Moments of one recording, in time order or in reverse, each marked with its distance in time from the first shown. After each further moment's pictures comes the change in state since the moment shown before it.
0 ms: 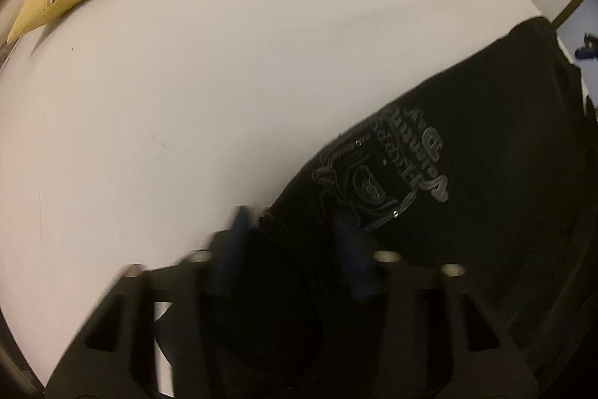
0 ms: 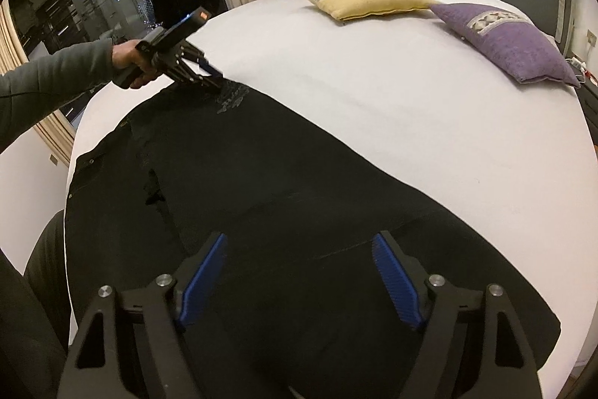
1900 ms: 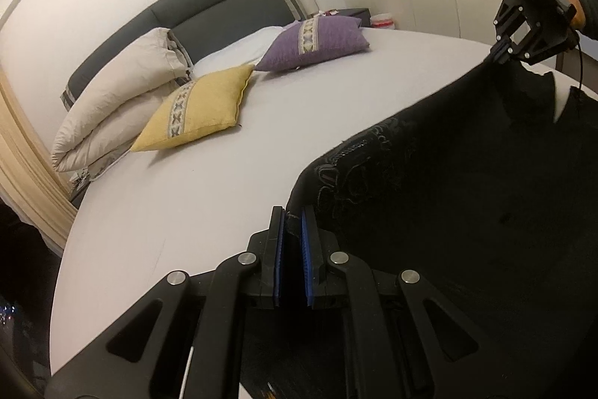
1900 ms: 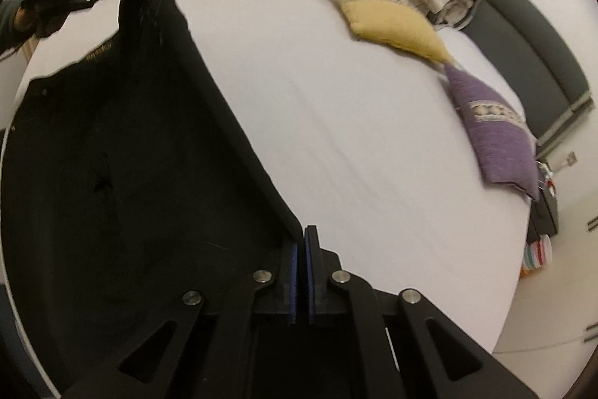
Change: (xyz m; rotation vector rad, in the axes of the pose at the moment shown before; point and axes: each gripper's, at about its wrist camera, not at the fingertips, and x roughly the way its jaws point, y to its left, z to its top) left arm -0.196 -0.127 -0.167 0.085 -0.617 0.369; right arm 0.026 0.041 0.075 -0.367 0.121 -0.317
